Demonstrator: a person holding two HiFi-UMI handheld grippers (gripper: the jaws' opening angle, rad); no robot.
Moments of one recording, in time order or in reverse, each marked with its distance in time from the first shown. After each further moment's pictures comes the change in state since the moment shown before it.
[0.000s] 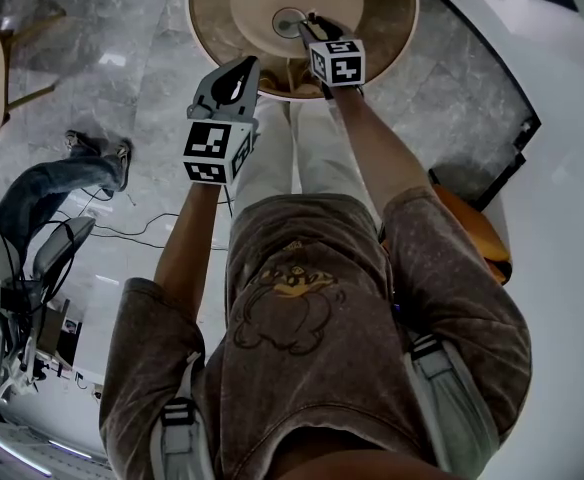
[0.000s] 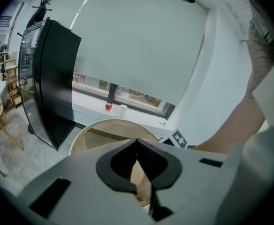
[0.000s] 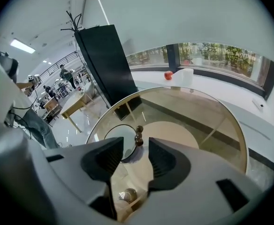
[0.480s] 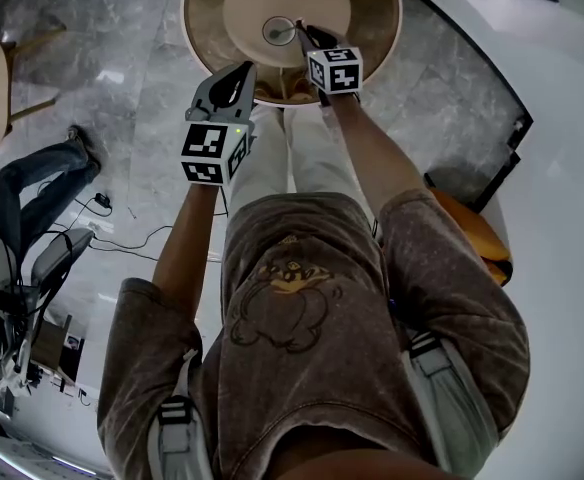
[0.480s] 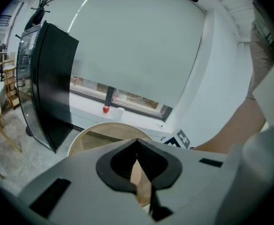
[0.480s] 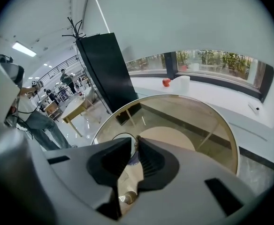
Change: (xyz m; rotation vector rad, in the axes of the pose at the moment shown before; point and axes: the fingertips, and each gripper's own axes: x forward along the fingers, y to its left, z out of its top) left arm -0.017 -0.020 0.010 0.008 -0.030 -0.024; right arm -0.040 0.004 0.013 0.004 -0.063 -0.006
